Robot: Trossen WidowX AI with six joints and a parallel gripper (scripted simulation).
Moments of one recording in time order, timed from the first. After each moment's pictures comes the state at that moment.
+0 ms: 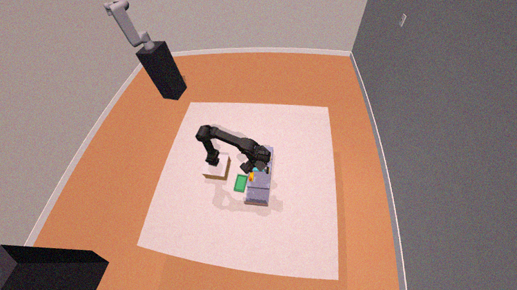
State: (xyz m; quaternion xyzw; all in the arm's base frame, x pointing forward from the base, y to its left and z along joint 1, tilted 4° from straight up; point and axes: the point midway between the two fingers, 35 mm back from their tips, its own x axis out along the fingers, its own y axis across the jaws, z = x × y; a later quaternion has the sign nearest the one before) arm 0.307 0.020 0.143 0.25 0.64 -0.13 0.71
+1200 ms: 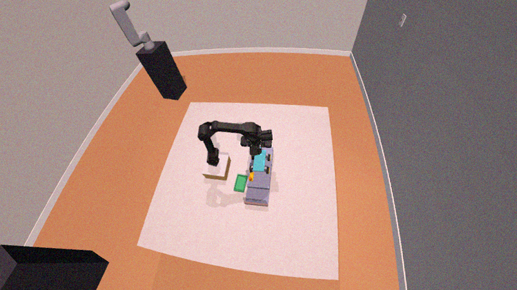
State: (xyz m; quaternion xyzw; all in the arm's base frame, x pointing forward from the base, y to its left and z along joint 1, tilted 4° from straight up) arm 0.281 0.135 0.162 0.54 0.59 -0.36 0.49
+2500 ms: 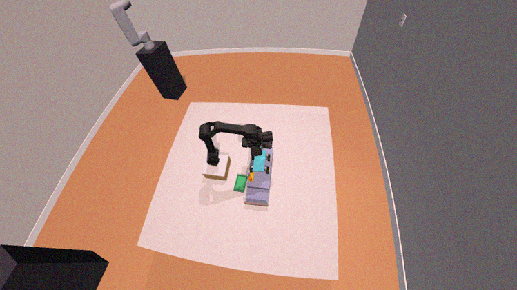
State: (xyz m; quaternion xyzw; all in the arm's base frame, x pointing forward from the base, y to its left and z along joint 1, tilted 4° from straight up) arm 0.283 0.145 0.134 0.54 0.59 -0.35 0.49
